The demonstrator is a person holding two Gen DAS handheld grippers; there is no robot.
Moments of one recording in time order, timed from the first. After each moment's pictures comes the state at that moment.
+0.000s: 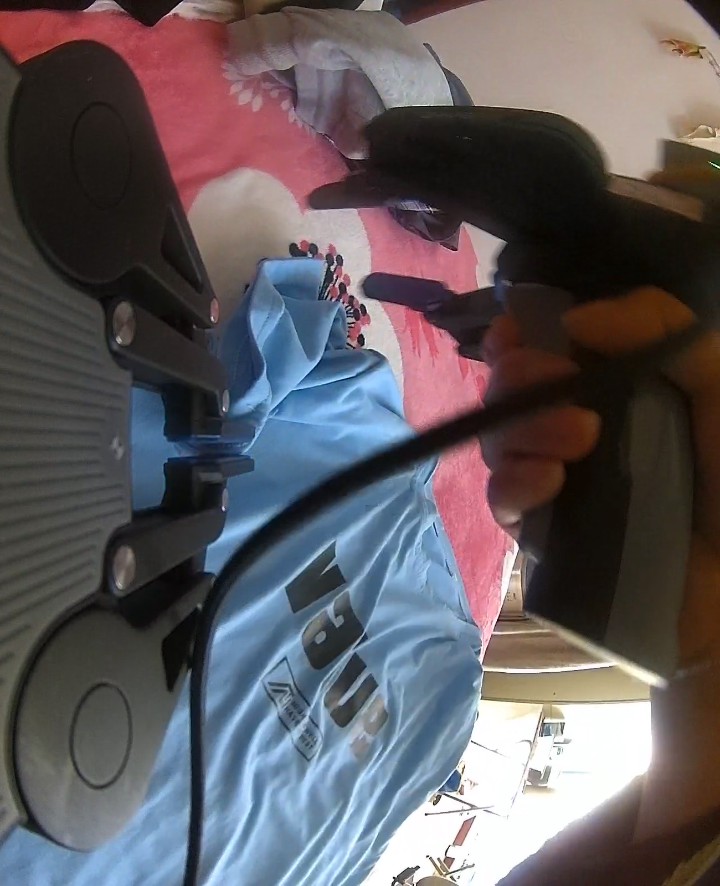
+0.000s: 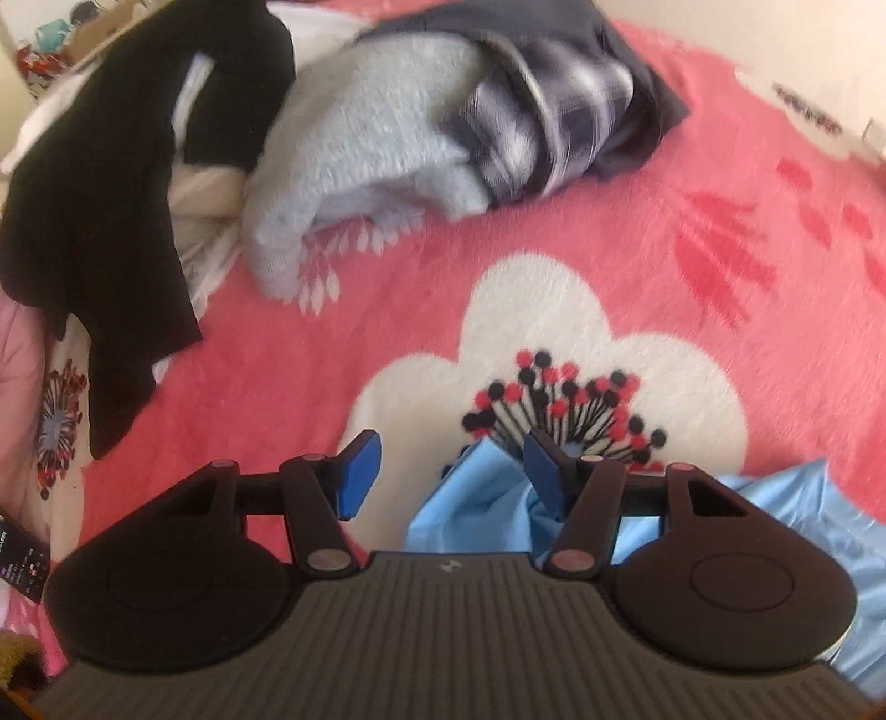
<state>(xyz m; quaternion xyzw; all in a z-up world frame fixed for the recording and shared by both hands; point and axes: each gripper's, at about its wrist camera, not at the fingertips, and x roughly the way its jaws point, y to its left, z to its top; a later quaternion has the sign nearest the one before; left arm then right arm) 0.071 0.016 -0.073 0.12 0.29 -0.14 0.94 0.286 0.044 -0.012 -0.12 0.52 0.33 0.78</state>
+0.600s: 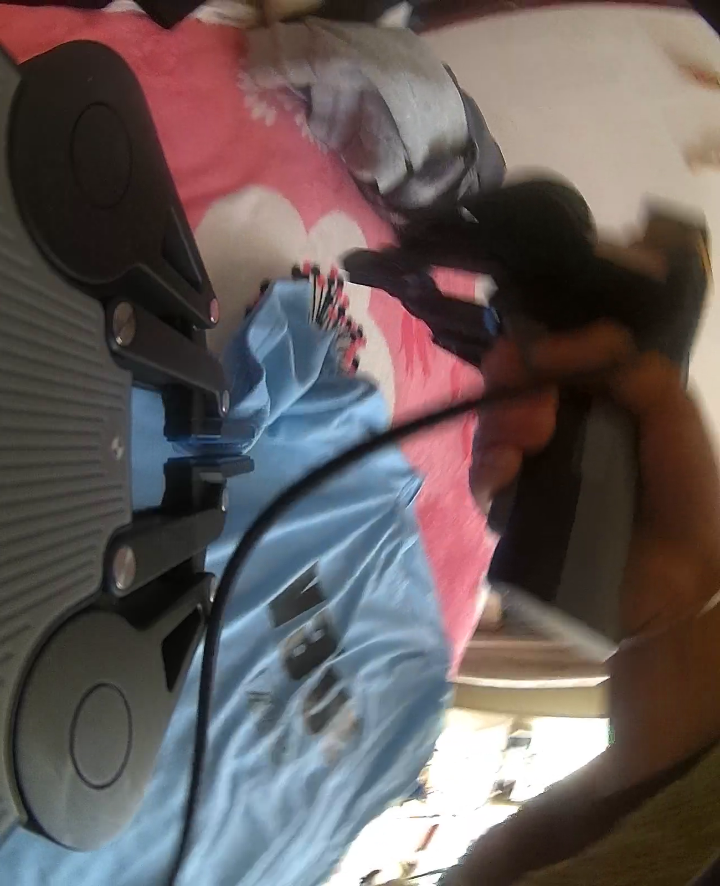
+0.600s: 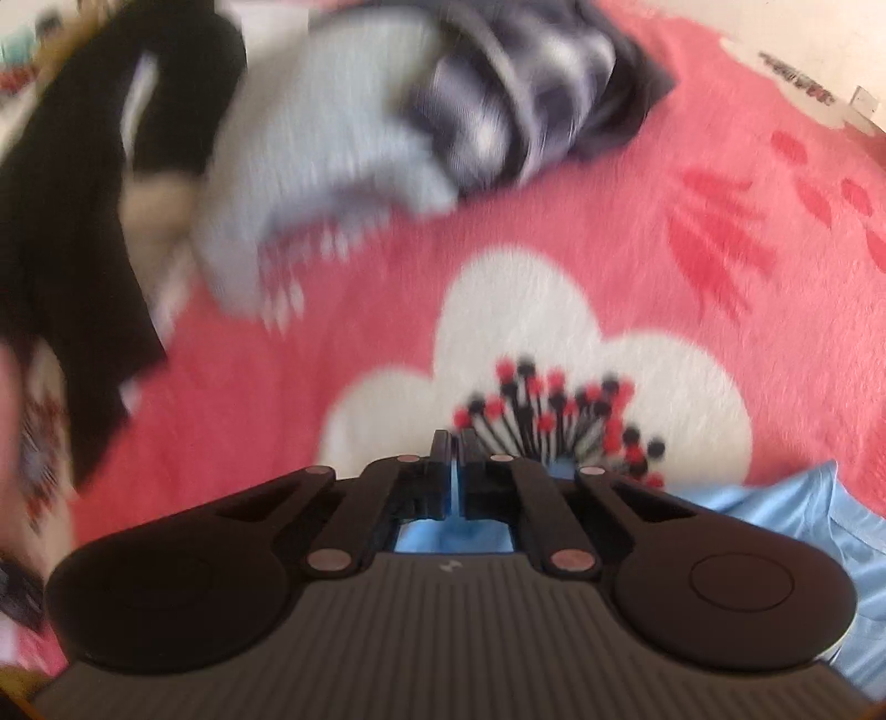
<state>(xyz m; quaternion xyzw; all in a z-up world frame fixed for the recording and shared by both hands) 0.068 0.048 -0.060 0.05 0.28 -0.12 0.95 0.303 0.047 -0.014 -0.09 0.52 0.31 0.79</state>
